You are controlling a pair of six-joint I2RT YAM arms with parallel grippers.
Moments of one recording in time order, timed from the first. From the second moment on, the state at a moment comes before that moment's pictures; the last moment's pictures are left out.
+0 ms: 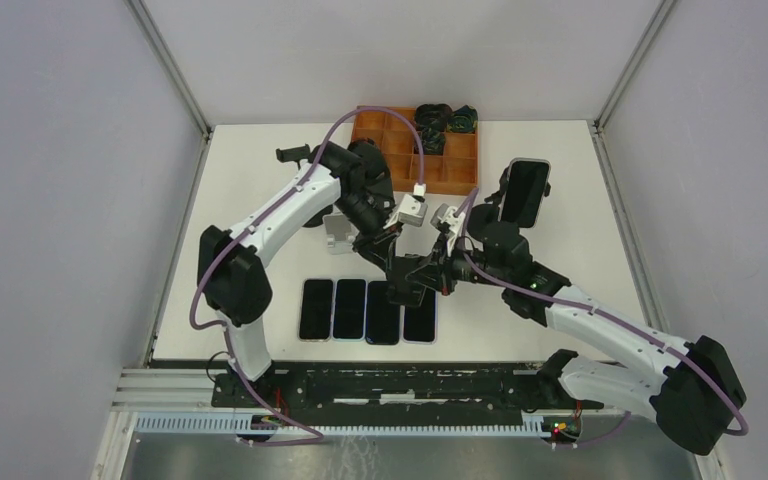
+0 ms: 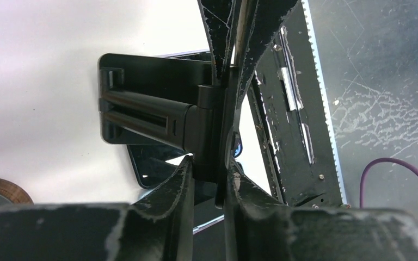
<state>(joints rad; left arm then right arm) -0.62 1.84 1.74 -1.45 0.87 1.09 0.73 1.05 0.63 0.14 -0.52 0.18</state>
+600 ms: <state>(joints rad) -0.62 2.03 1.98 -1.38 0.75 1.04 0.62 0.91 0.63 0.05 -0.34 0.16</state>
